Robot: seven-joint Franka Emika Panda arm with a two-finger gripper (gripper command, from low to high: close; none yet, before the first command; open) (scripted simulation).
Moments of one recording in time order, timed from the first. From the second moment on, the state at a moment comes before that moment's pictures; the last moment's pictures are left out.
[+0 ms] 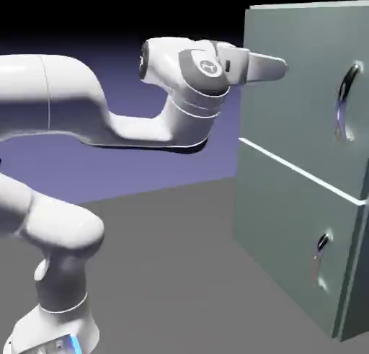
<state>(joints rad) 0.71 -0.87 -0.84 -2.30 -1.75 3.10 1.89</state>
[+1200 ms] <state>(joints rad) 0.78 -1.02 -0.99 -2.32 -2.43 2.86 2.43</state>
